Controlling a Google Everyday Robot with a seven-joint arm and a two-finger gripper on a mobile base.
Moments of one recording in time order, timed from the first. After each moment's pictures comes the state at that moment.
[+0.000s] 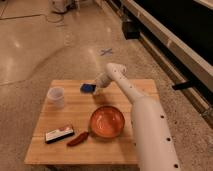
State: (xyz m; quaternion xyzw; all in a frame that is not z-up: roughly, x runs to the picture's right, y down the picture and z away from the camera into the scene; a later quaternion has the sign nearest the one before) arm -0.074 -0.010 1.025 -0.21 -0.28 0.02 0.94
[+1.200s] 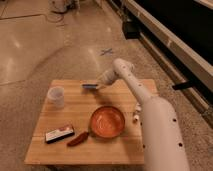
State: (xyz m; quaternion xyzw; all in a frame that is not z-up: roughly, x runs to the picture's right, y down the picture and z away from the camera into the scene) arm -0.040 -0.030 0.973 -0.20 -0.34 0.03 0.92
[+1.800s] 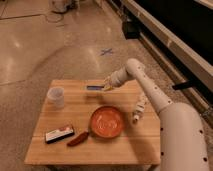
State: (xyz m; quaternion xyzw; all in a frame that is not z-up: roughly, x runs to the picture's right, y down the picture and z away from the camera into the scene) arm -0.005 -0.008 0.904 -0.23 -0.40 0.03 0.89
